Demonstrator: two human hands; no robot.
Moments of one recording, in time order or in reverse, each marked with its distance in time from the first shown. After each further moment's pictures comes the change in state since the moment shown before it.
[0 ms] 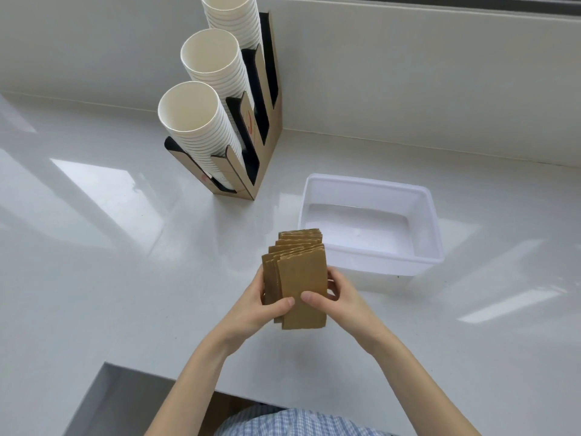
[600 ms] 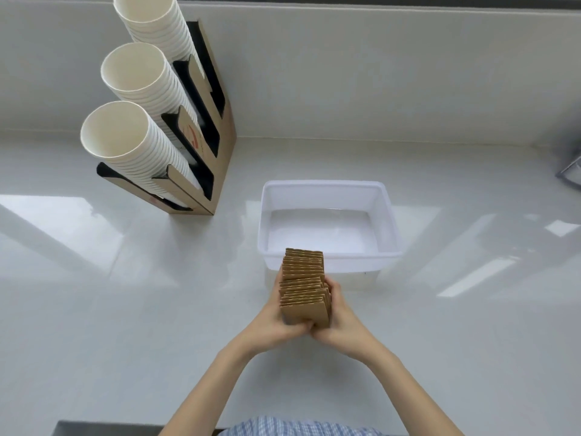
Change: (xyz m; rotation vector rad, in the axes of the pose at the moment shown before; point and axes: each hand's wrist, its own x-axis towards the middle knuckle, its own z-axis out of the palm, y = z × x) left_hand 0.054 -0.015 0.055 0.244 -0.220 0.150; right_hand -0.004 0.040 -0.034 -0.152 0.089 -0.096
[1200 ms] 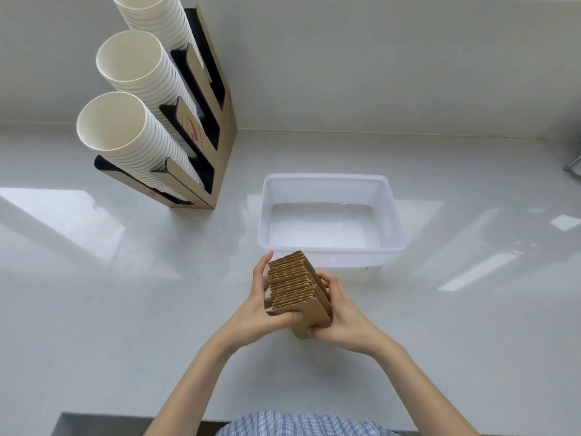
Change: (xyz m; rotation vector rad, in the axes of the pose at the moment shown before) left_hand -0.014 0.009 -0.020 -0.106 0.033 -0.075; right_hand -0.003 -0.006 -0.010 -0.164 -0.079 -0.034
